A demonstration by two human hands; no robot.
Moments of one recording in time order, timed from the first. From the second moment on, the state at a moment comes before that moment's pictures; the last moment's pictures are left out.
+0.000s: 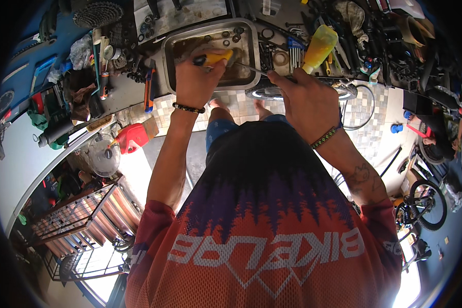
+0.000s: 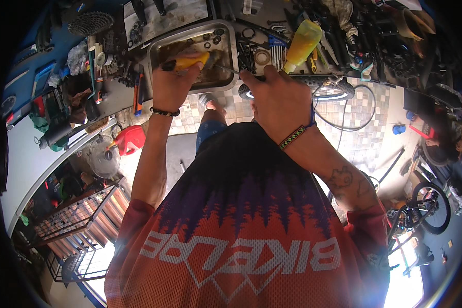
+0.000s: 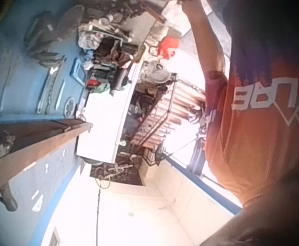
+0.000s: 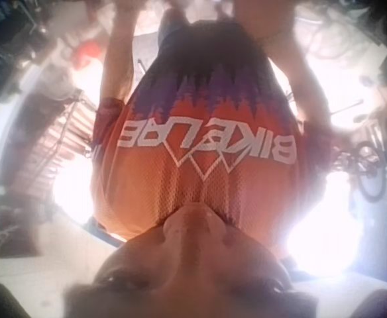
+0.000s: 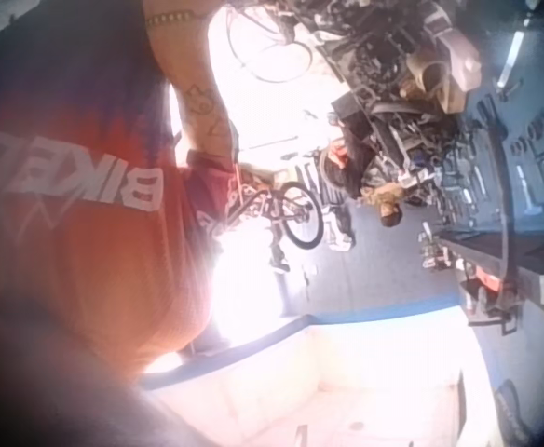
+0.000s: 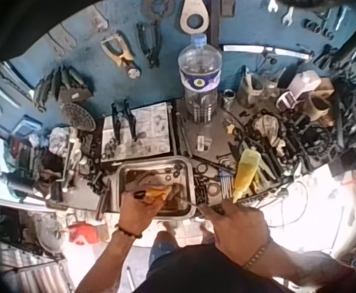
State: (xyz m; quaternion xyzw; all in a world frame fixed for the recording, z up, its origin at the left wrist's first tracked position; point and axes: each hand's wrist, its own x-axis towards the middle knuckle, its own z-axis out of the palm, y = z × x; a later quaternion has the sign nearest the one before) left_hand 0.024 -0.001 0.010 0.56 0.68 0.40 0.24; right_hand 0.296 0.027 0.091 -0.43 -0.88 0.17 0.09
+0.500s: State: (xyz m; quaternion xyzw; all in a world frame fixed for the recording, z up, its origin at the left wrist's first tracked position) left_hand 0.020 -0.008 0.009 0.49 0.74 0.35 0.30; right_hand 0.300 0.028 0.093 -0.45 -0.88 0.17 0.06
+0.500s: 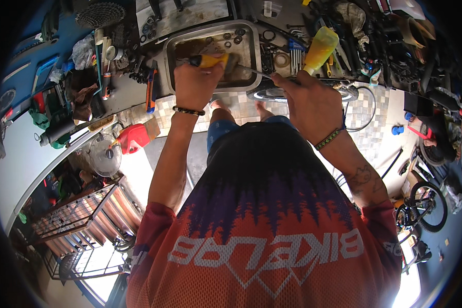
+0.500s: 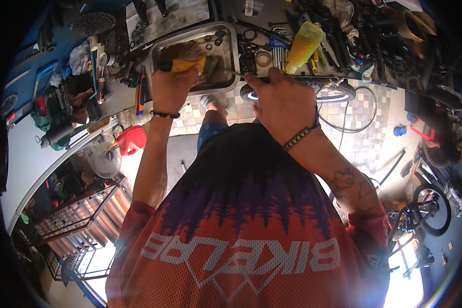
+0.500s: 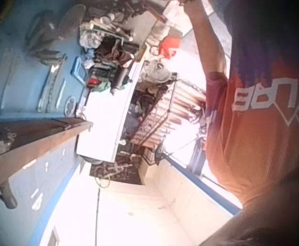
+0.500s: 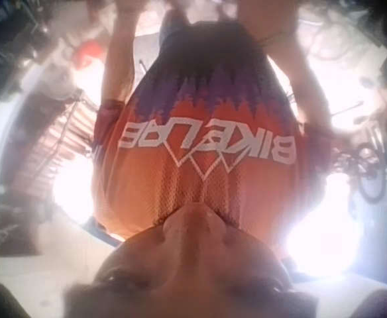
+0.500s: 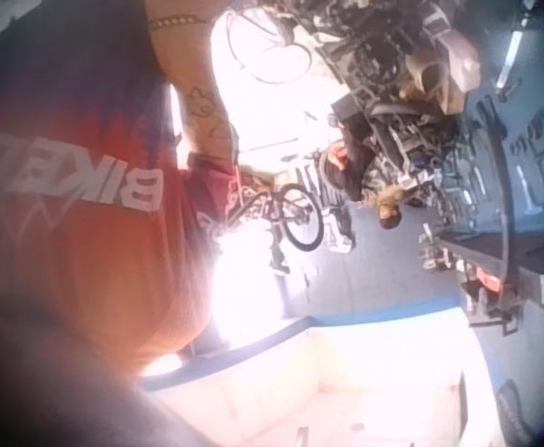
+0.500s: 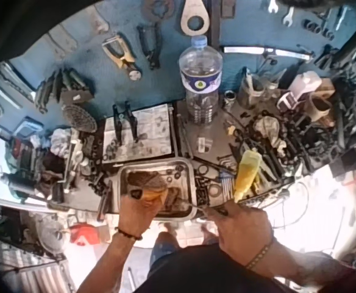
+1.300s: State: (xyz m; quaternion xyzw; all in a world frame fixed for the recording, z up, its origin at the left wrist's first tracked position) left_hand 0.026 -0.006 0.006 0.53 0.74 0.33 0.25; right_hand 0.312 0.026 0.103 -0.46 -0.87 0.18 0.03
